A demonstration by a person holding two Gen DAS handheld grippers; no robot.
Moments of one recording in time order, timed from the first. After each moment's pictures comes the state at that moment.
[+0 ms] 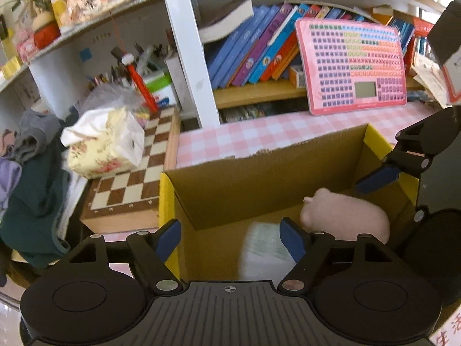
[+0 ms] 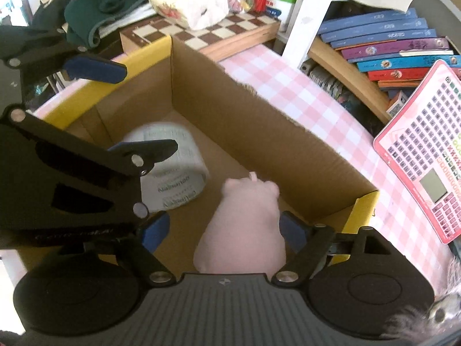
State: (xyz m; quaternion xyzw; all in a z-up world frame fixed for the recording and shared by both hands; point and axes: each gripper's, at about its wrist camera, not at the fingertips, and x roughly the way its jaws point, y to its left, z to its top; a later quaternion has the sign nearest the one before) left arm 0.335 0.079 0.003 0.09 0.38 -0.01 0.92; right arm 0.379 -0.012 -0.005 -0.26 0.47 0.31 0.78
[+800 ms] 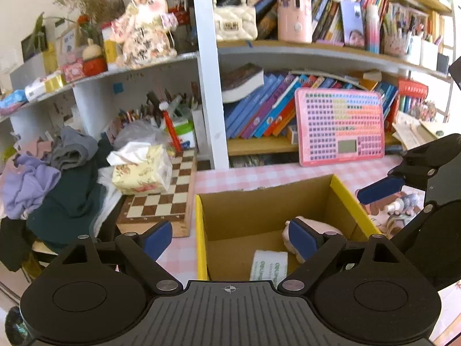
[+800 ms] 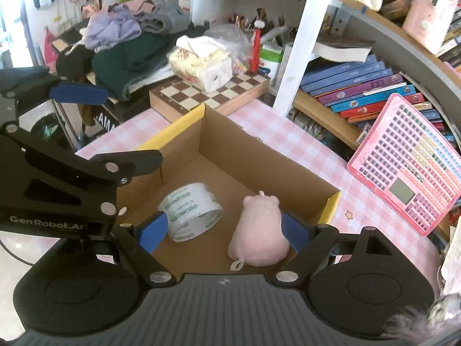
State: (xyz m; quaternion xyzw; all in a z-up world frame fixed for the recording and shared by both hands) left arm 0.231 0.097 0.074 0.04 0.29 -0.02 0.96; right arm 0.285 -0.025 0.080 -0.21 0.39 0.31 0.84
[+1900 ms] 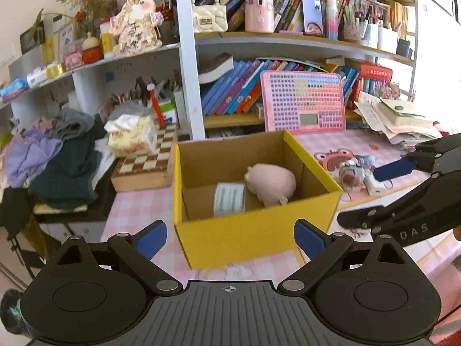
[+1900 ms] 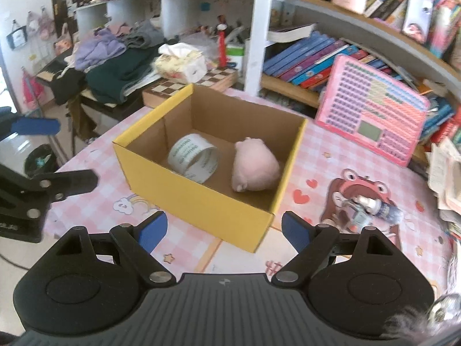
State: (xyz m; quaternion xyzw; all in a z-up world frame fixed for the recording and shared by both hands) left arm 0.105 0.081 0.059 0.04 0.31 -0.05 0.95; right arm 0.160 -0.102 0.067 -0.14 0.37 0.24 0.89
